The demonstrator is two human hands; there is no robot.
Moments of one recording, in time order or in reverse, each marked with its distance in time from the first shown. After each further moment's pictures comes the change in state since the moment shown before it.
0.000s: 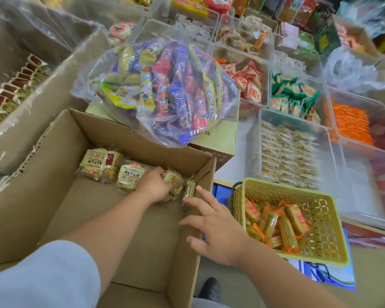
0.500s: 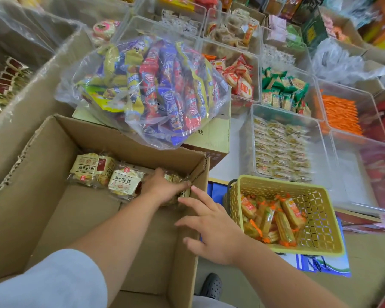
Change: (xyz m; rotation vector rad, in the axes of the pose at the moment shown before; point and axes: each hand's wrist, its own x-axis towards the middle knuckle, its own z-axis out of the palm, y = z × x) left_hand -0.010 0.029 0.010 -0.139 -0.109 -0.179; right_hand 0.003 0.001 0.006 0.041 0.059 0.005
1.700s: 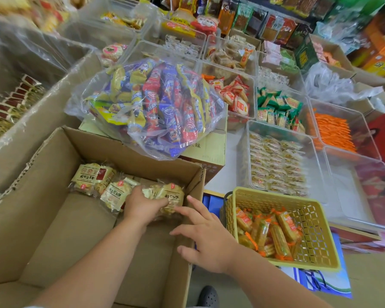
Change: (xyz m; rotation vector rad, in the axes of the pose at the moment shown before) left_hand -0.029 -0.034 -0.006 -0.482 0.235 -0.017; right_hand -0.001 -0.002 -0.004 0.053 -0.023 -0.007
